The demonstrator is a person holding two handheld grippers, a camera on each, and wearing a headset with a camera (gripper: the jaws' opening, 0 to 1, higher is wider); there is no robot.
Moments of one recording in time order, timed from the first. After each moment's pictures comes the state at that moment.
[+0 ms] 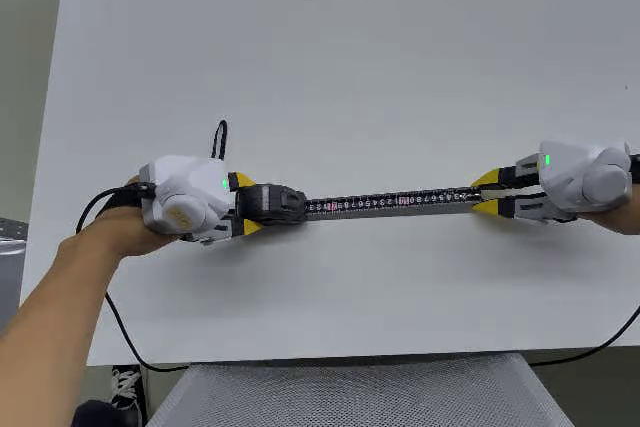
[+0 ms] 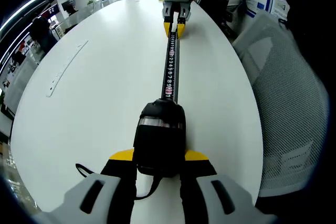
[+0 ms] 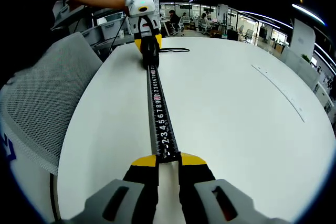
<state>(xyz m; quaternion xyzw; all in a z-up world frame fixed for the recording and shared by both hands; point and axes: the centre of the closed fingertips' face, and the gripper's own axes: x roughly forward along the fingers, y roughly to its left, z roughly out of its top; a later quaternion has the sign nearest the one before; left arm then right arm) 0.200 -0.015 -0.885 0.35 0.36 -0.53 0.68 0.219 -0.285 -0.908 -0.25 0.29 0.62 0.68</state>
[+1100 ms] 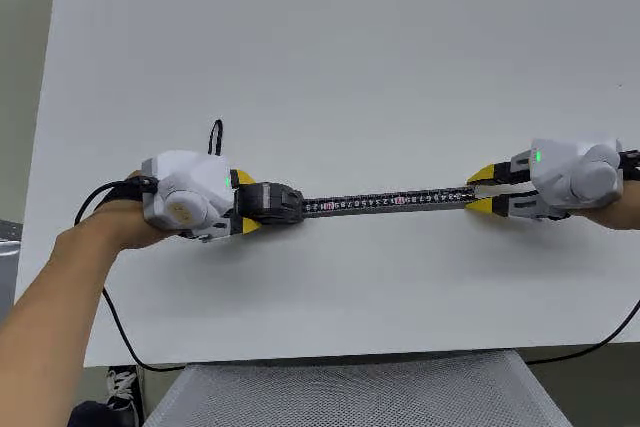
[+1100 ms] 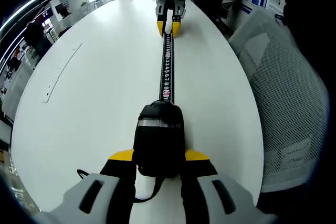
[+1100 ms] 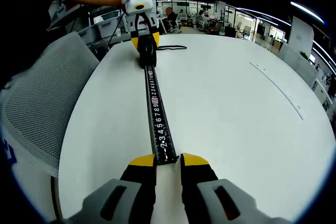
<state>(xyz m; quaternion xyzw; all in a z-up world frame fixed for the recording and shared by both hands) 0.202 -0.018 -0.886 0.36 0.36 -0.55 0.66 0.223 -0.286 -0.906 -0.25 0.30 0.61 0.69</state>
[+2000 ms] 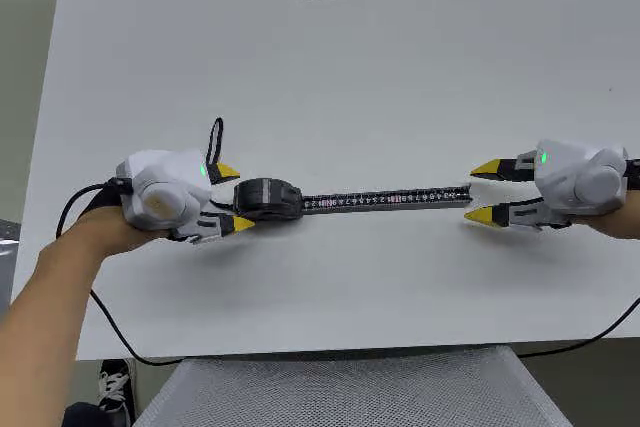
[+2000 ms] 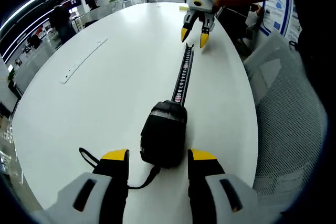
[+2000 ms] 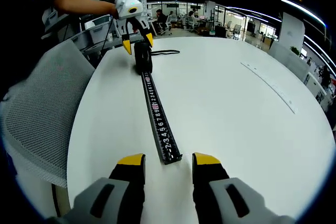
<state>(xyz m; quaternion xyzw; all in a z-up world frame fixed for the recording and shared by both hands) 0.201 -0.003 -0.866 0.28 0.37 -0.47 0.75 0.215 -0.291 -0.889 -0.23 0.30 0.58 0.72</state>
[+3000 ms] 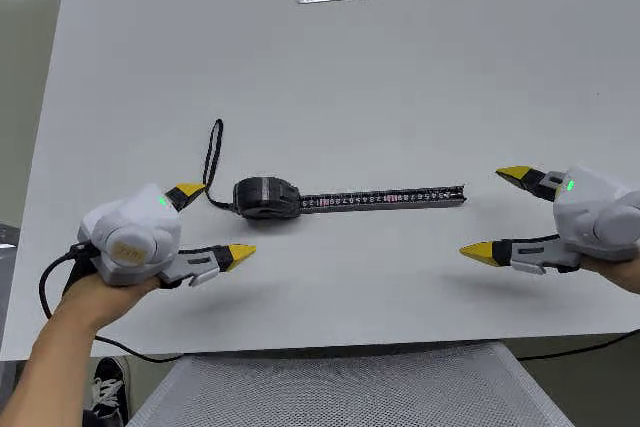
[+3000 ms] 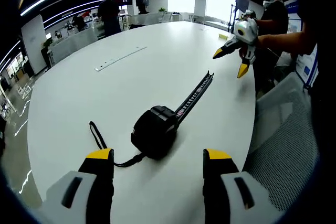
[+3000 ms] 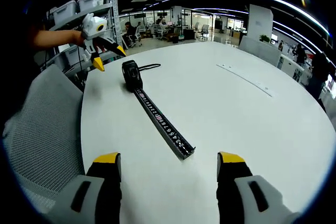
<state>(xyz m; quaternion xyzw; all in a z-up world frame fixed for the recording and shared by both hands) 0.160 0.006 -0.833 0.16 0.36 -0.35 0.85 0.182 -0.299 -0.855 -0.17 0.31 0.48 0.80</state>
